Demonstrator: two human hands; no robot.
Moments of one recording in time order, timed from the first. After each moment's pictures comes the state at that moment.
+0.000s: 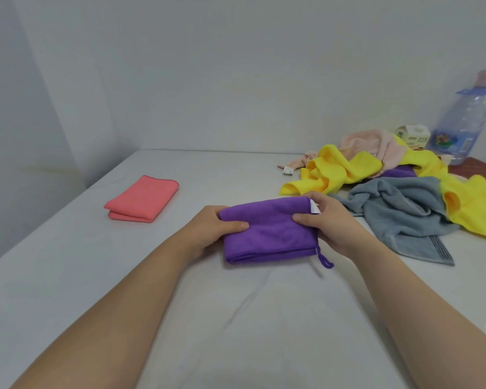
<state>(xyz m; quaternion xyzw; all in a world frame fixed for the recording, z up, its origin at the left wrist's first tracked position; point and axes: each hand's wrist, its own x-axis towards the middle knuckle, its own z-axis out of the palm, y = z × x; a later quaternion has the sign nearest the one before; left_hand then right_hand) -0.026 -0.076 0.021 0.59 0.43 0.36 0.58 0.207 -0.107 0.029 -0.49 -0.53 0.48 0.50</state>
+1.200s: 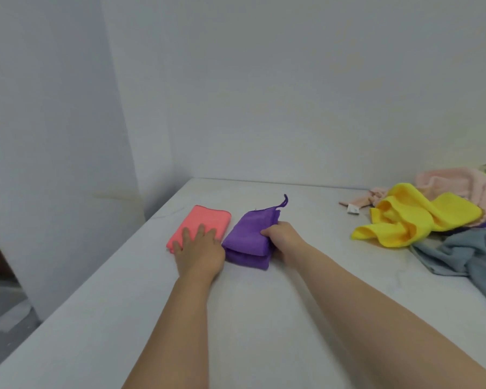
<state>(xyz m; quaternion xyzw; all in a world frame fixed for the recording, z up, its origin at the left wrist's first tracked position) -0.144 0.008 -0.008 0.64 0.75 0.16 0.10 0.020 0.048 0.004 -0.57 -0.45 0.53 0.43</state>
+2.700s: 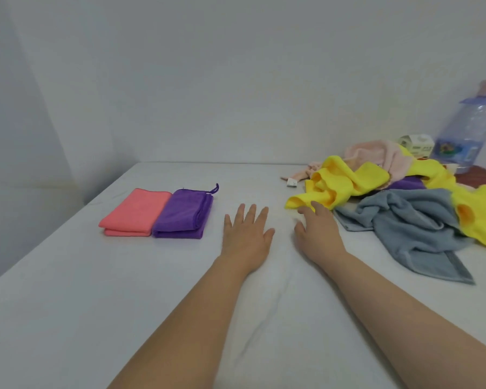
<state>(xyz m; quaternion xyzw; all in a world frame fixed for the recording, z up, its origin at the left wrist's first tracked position) 0.033 -0.031 -0.013 0.83 0.55 0.12 0.03 0.198 -0.047 -0.015 -0.72 -0.65 -0.07 0.26</state>
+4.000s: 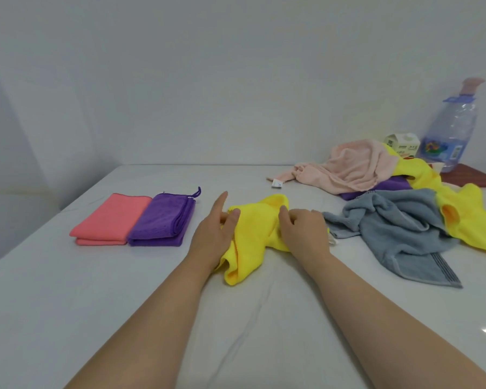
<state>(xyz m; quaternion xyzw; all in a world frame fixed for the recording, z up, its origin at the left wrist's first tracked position) 0.014 -0.012 -0.012 0.70 0.50 0.43 0.27 0.190 -0.043 0.001 -0.71 -0.58 -0.04 0.40</state>
